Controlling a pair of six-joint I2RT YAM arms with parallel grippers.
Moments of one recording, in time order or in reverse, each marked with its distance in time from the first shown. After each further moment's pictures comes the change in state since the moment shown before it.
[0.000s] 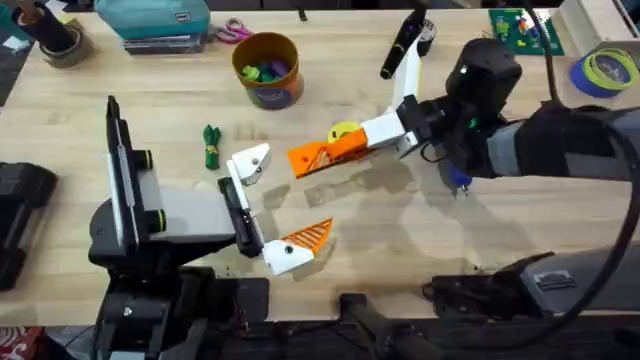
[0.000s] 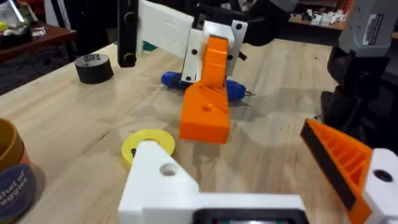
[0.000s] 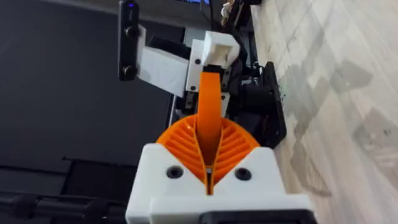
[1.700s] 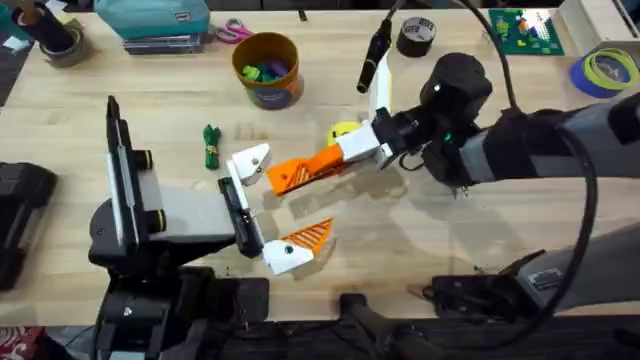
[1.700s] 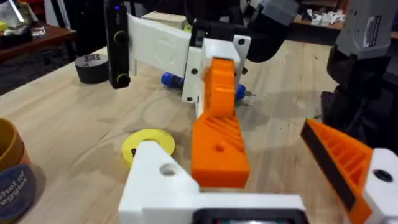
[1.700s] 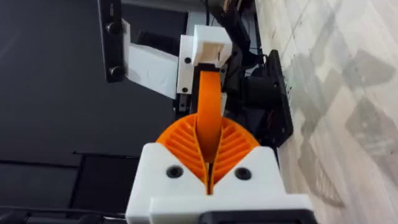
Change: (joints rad) left arm 0.000 0.000 0.000 0.000 0.000 0.000; right arm 0.121 0.087 0.000 0.160 0.064 0.127
